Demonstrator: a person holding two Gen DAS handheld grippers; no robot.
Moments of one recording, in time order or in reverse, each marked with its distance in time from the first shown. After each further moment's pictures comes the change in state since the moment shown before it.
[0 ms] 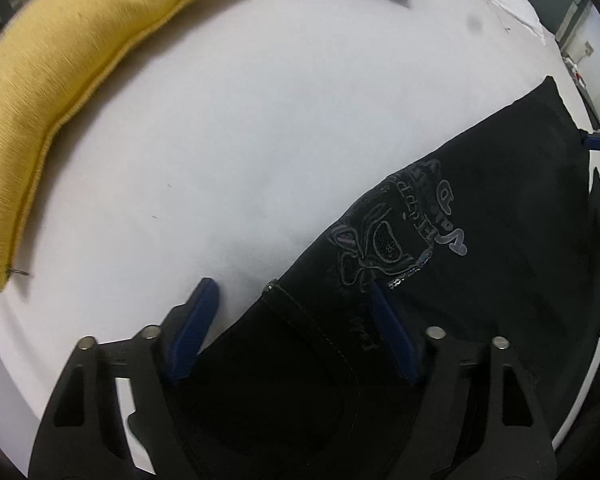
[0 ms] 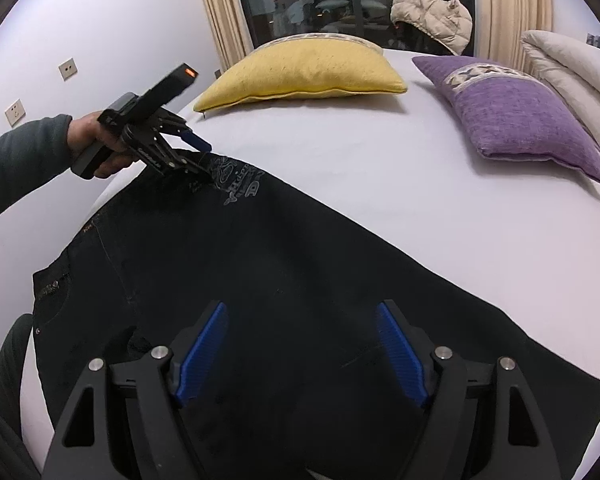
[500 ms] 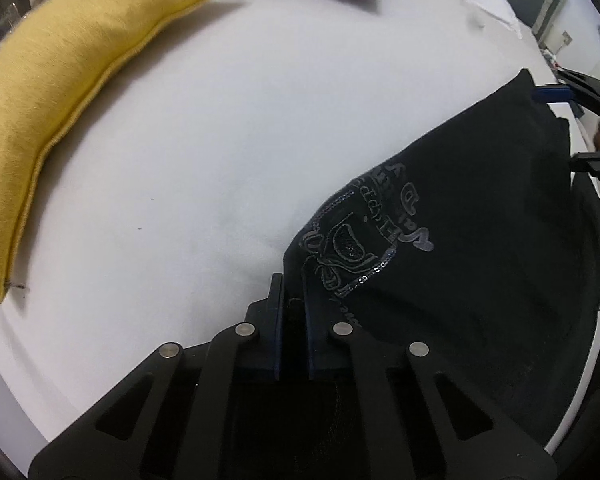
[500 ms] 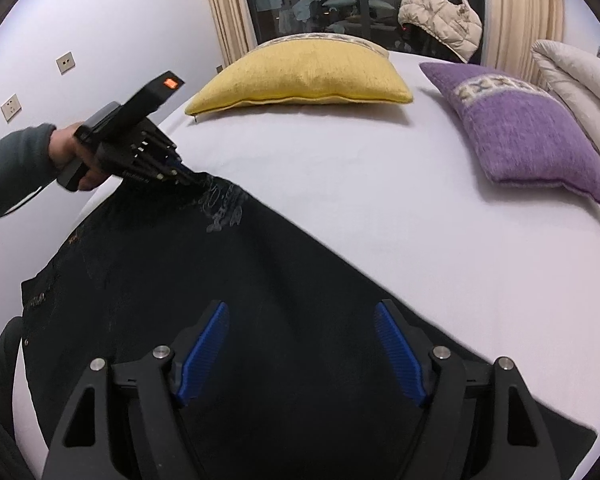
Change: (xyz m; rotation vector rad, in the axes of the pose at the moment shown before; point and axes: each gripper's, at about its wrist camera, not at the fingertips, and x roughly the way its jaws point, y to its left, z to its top) left arm -0.020 -0.004 0.000 0.070 -0.084 -0.019; right arm 0.029 -0.008 0.045 -0.056 0.016 -0.008
